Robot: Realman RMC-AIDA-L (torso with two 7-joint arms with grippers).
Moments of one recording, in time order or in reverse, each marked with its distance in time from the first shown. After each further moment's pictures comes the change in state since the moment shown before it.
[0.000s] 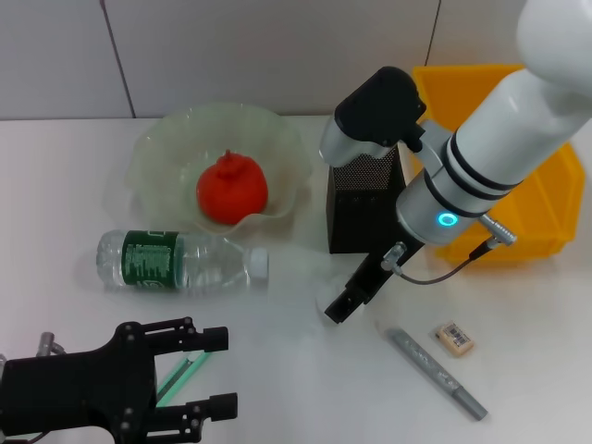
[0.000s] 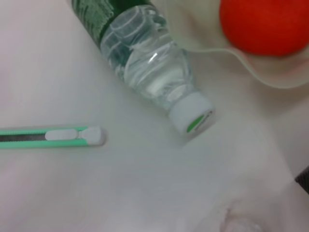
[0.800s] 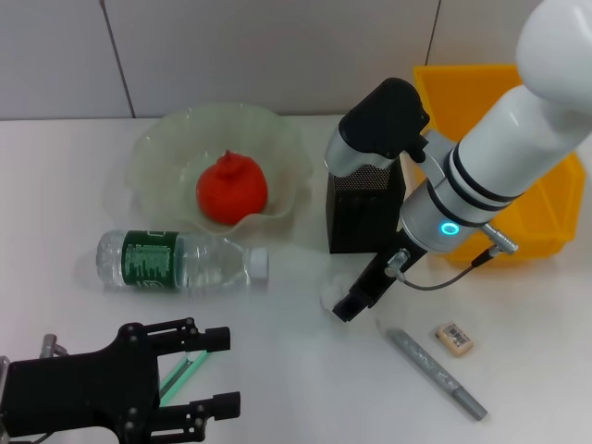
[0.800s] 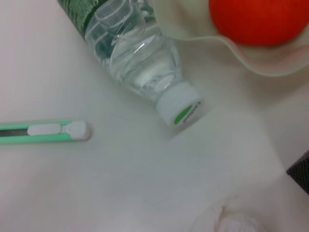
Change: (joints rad) left arm 0.005 -0.008 0.000 0.000 0.000 -0.014 0.001; right arm -0.019 0.000 -0.026 0.020 0.004 0.049 -0.001
